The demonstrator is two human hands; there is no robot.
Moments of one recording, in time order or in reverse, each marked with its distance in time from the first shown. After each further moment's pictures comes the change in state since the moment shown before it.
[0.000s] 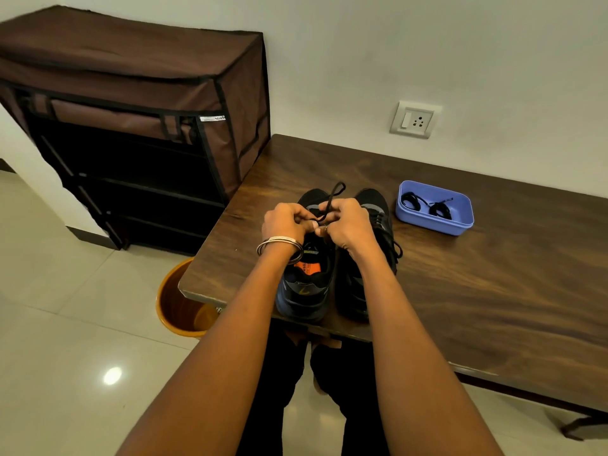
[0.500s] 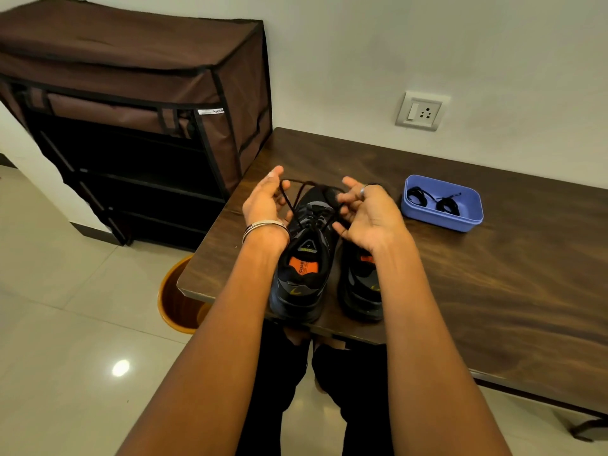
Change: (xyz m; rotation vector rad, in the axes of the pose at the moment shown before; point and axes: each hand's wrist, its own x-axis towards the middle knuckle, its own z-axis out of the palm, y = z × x) left_hand -0.001 0.022 -0.020 -1.131 0.158 -0.362; right_hand -0.004 -0.015 -0.025 0.910 -0.064 0.363
